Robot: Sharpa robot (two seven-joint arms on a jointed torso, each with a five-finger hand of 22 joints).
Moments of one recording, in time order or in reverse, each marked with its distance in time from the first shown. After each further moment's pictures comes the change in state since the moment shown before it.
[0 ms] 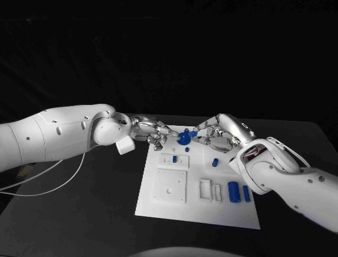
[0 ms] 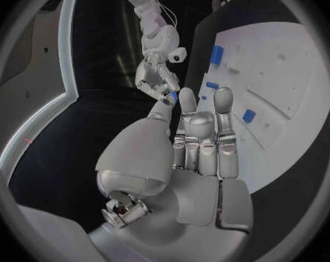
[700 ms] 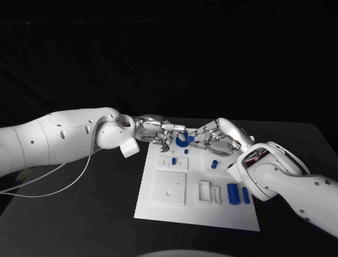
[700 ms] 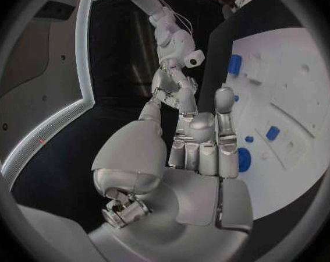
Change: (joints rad) left arm -0.001 0.024 0.000 0.007 -0.016 0.033 0.111; left_hand -0.133 -0.046 -0.066 0.075 -0.115 0.054 -0.028 0.038 0.411 0.025 -0.004 0.005 -0.005 0.004 -0.004 0.031 0.023 -0.011 -0.002 -0.002 0.017 0.000; right arm -0.038 -0.027 0.039 0.052 0.115 0.046 0.048; right_hand -0.002 0.010 -0.014 -0.014 0.017 -0.001 -0.002 -0.004 0.000 0.000 0.000 -0.004 0.001 0.000 0.000 0.000 0.003 0.000 0.000 0.000 -0.004 0.000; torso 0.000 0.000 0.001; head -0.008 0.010
